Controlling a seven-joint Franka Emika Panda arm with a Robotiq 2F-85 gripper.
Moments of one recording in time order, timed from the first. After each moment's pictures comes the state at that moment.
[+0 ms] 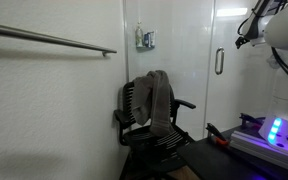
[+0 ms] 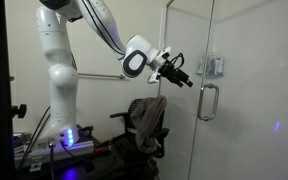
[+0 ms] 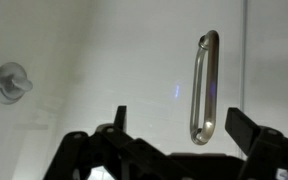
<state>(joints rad) -0.18 -0.19 -0.74 -2.60 -0.35 3.46 -0.10</state>
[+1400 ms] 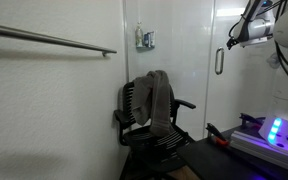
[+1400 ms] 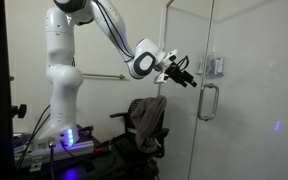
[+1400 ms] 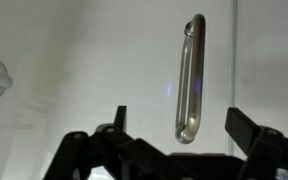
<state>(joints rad) 0.06 -0.07 -0.90 -2.49 -0.34 3.45 -0.01</state>
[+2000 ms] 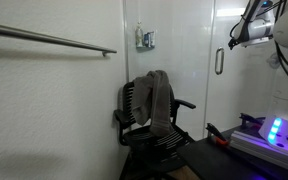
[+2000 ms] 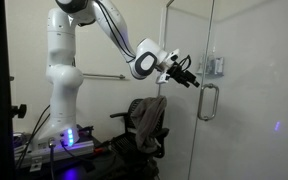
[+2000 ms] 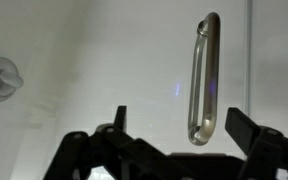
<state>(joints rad) 0.06 -0.03 -0.91 -2.46 -0.32 3.45 -0.01</state>
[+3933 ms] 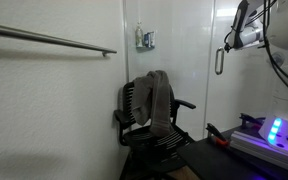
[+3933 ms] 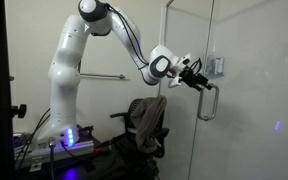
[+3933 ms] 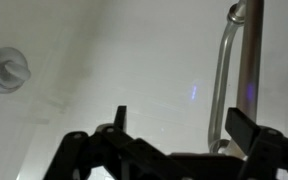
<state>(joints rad) -0.09 0.24 -0.76 -2.23 -0.32 3.45 0.14</state>
